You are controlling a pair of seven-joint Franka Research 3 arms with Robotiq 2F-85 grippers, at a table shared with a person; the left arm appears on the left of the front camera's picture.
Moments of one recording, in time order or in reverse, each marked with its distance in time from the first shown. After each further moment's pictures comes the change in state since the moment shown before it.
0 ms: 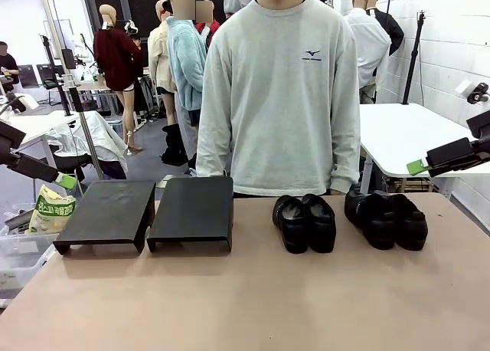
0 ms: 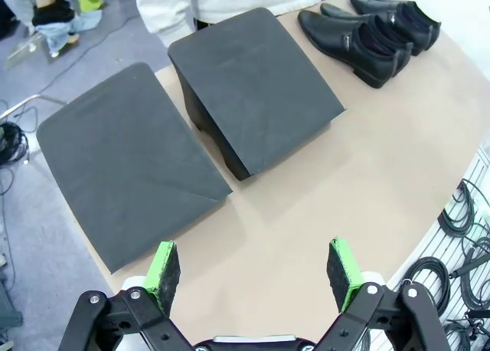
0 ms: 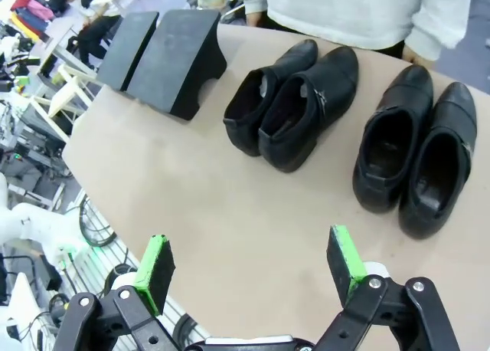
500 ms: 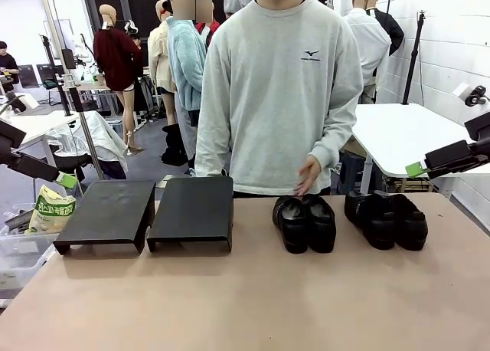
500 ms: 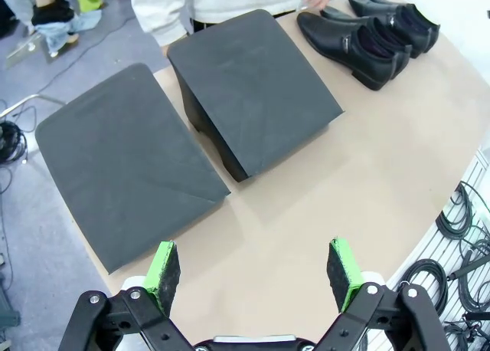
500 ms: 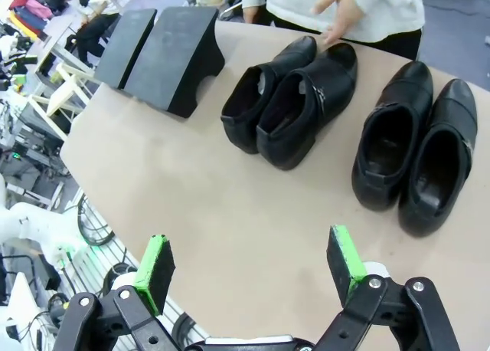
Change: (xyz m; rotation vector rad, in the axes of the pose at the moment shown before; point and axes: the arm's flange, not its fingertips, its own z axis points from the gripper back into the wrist) left arm 0.001 -0.001 0.000 -0.002 -0.004 0.008; right arm -0.001 -0.001 -0.002 -0.008 0.008 -0.004
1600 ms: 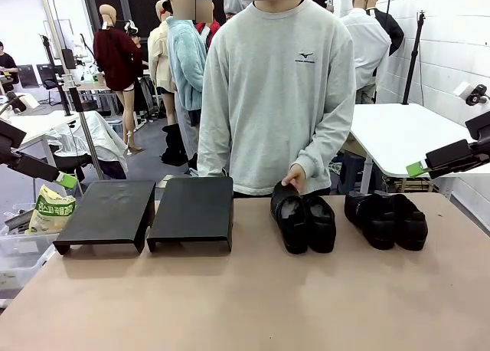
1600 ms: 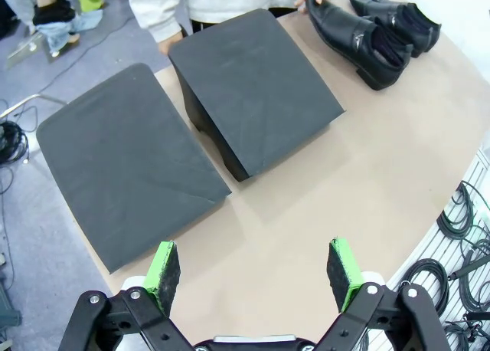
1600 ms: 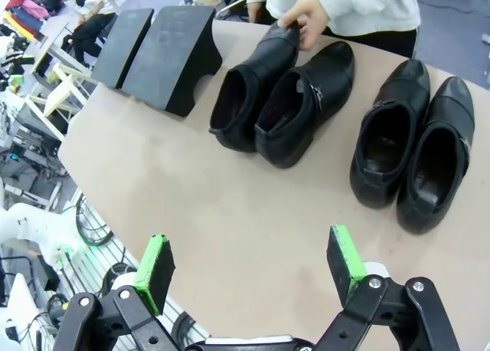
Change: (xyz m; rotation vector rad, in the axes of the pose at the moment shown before) left arm 0.000 0.000 0.000 0.004 0.002 -0.001; right arm 0.000 0.002 0.002 -0.010 0.003 -0.003
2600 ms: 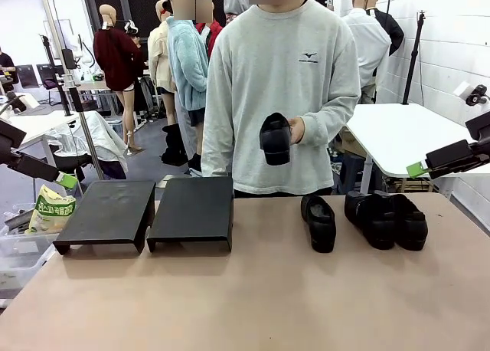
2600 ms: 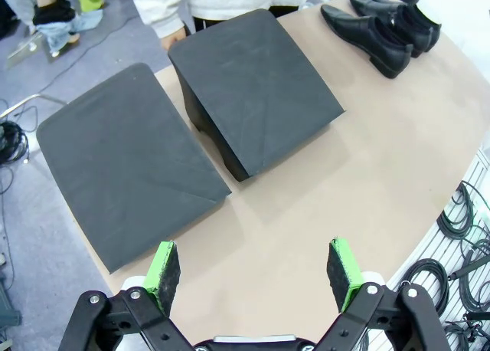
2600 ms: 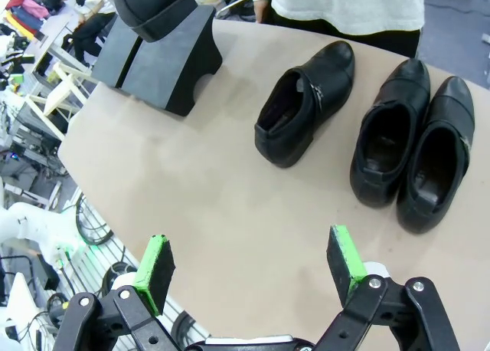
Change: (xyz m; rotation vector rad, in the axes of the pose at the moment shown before) left arm 0.000 0.000 0.000 0.000 0.000 0.000; right arm 0.000 0.000 0.000 0.001 0.002 0.001
